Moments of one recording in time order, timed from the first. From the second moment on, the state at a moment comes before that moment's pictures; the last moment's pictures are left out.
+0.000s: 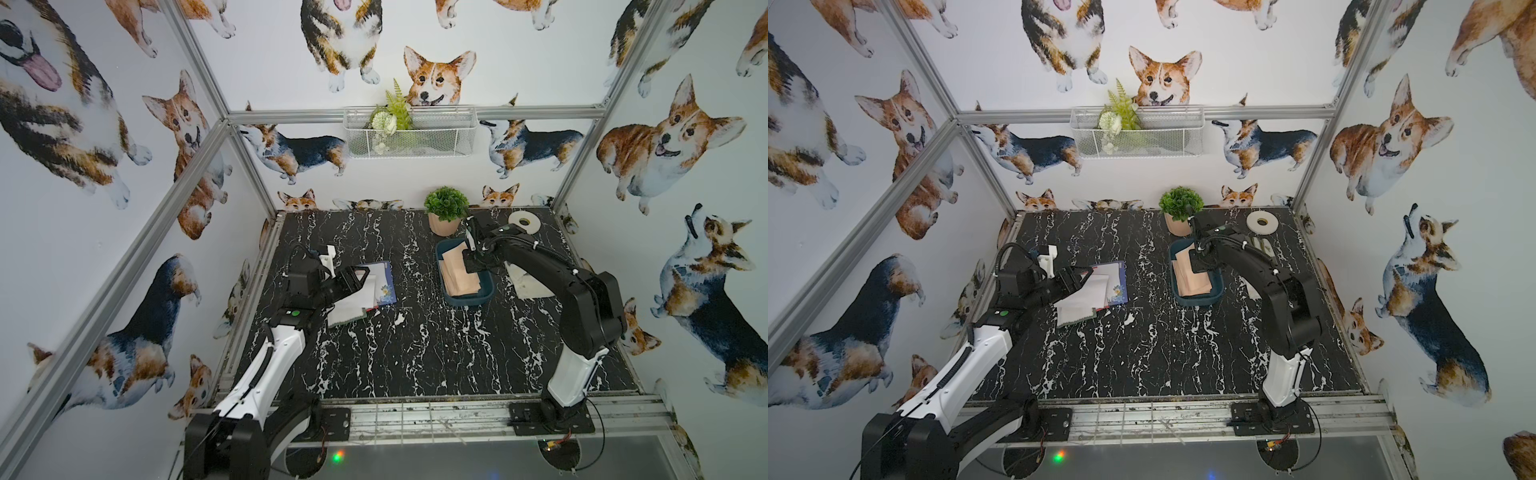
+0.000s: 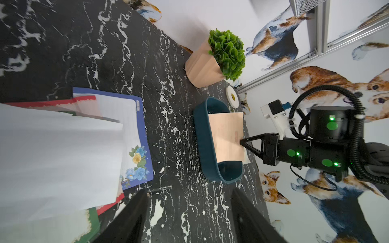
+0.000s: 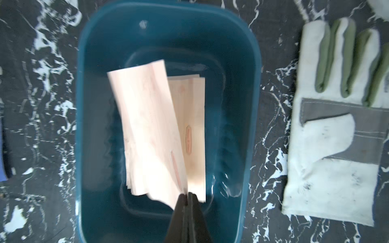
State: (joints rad) left arm -0.15 1.06 0.63 -0.03 0.54 -0.73; right arm 0.46 1.78 1.49 -0.88 0.13 0.25
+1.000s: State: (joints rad) left arm -0.40 1.35 0.47 1.26 0.76 -1.26; right arm 0.57 1.16 1.34 -0.67 -0.50 0.64
